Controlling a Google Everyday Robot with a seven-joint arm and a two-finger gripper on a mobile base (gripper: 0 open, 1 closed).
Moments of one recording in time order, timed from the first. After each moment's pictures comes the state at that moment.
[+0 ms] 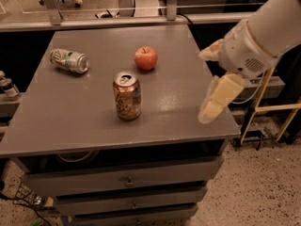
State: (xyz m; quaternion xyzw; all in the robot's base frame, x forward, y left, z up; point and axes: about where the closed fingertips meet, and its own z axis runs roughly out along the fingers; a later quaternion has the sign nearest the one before) arm 0.480 -0.118 0.935 -0.64 0.72 0.10 0.25
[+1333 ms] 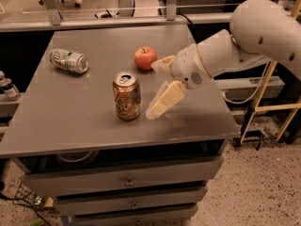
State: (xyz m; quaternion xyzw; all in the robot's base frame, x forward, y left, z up) arm 0.525 -0.001 0.889 -0.61 0.65 0.29 0.34
